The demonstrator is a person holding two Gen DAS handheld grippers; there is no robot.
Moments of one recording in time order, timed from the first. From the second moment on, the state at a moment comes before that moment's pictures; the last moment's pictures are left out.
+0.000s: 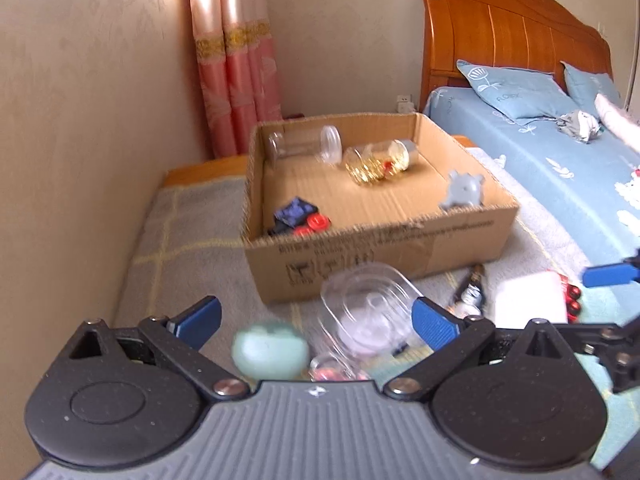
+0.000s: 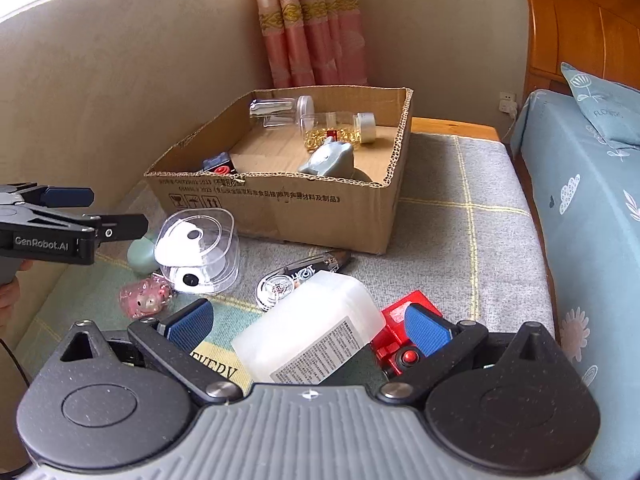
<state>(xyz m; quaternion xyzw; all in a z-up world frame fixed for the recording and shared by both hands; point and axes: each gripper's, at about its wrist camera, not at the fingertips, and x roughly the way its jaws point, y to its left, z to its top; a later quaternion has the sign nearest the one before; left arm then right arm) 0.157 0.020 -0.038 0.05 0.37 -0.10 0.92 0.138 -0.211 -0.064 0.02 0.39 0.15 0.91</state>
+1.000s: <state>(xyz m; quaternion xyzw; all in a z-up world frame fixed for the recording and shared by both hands) 0.160 0.032 -0.098 0.02 0.42 -0.08 0.90 0.116 -0.158 -0.113 -0.07 0.46 0.19 0.86</state>
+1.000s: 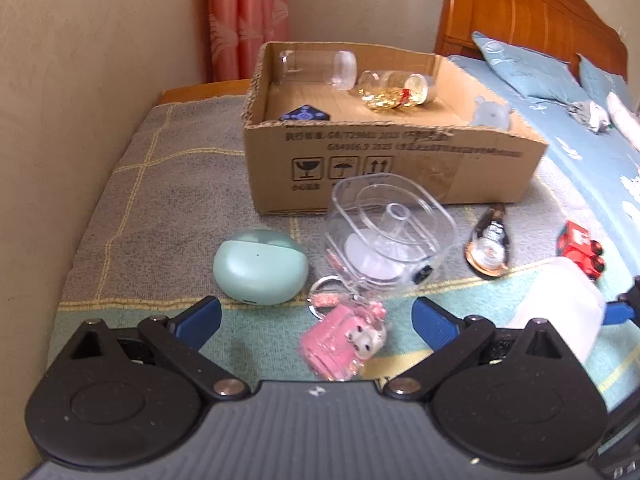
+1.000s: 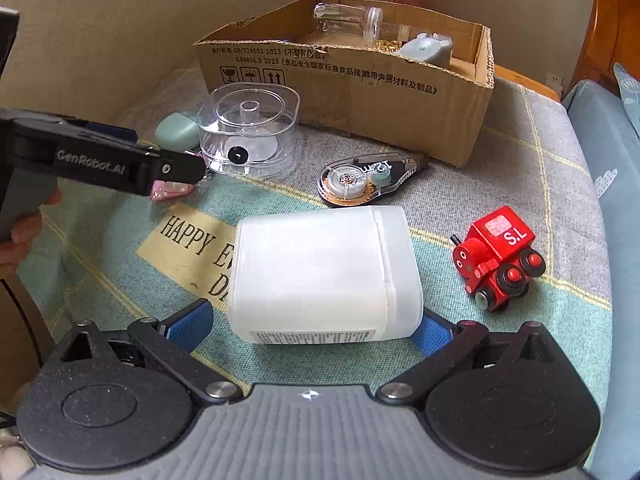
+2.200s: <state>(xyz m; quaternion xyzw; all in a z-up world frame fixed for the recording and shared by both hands) 0.150 0.046 -0.110 0.03 0.43 -0.06 0.90 0.107 -0.152 -0.117 -0.10 0.43 0.19 0.88</state>
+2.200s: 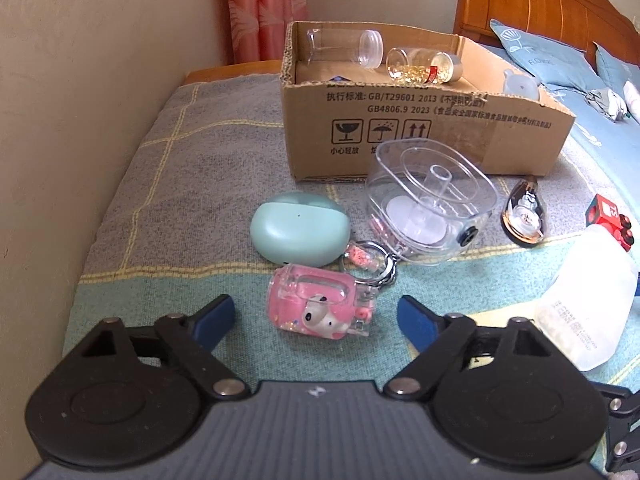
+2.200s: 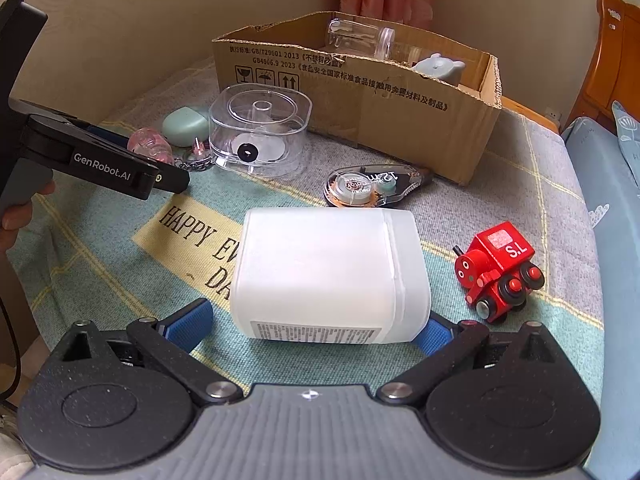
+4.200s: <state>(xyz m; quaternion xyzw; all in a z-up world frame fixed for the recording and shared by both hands) 0.124 0.023 -0.006 0.13 0.41 -0.17 0.89 0.134 -0.155 -0.037 -0.16 0.39 0.26 0.87</state>
